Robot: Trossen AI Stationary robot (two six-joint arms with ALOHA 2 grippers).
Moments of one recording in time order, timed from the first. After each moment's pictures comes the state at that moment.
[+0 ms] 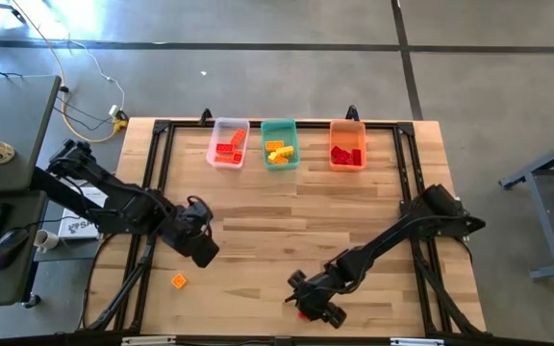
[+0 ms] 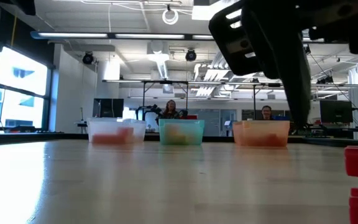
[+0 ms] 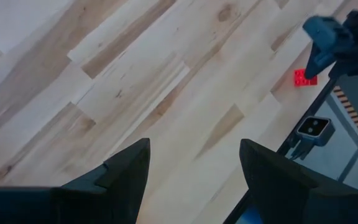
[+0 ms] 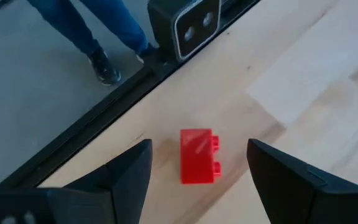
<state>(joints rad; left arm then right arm) -0.44 1.26 1.22 -1.10 -0.21 -1.33 0.58 1.97 1.25 -0.18 -0.21 -0.18</state>
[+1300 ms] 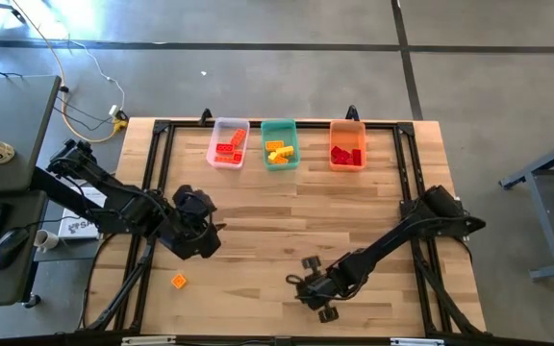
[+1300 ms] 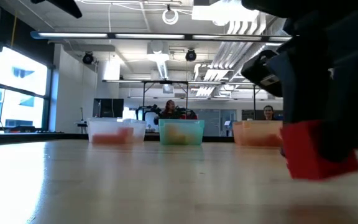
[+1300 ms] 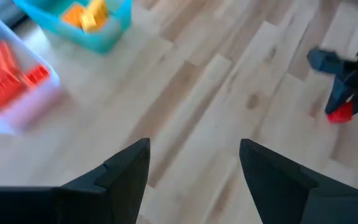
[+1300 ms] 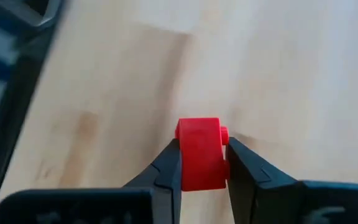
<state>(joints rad) -0.46 1.26 1.22 -1.10 -0.64 -1.04 0.59 1.96 1.25 -0.35 0.07 0.29</state>
